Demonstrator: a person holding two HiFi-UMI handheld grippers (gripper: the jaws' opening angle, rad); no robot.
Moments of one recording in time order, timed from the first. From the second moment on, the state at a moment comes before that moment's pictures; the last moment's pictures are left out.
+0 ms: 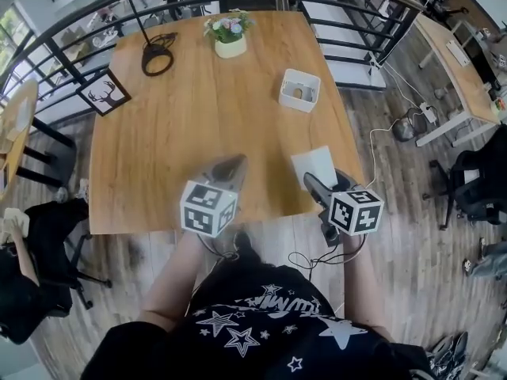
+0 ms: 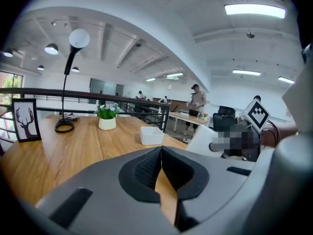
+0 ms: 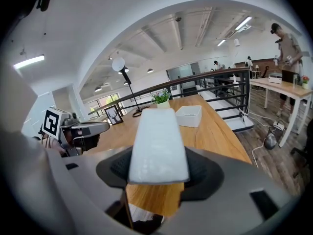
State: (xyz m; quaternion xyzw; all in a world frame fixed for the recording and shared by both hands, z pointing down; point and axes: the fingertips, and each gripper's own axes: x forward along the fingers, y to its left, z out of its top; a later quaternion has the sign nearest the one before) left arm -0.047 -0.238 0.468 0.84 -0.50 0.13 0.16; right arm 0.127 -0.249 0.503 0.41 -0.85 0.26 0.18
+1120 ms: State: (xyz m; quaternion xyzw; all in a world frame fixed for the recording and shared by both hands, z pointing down) left arm 0.031 -0.043 0.428 0.83 -0.53 0.13 0.13; right arm 0.169 -0.078 0.475 0.34 -0.90 0.23 0.16
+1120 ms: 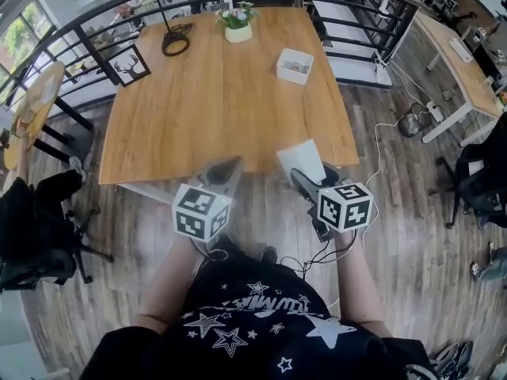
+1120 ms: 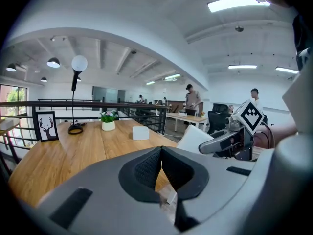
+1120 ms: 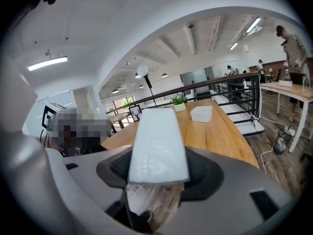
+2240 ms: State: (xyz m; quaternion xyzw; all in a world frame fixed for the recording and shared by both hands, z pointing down) left arm -0.072 0.024 0.400 0.89 -0.43 0.10 0.11; right arm 0.048 0.010 0.433 0.42 -0.88 0.18 0.16
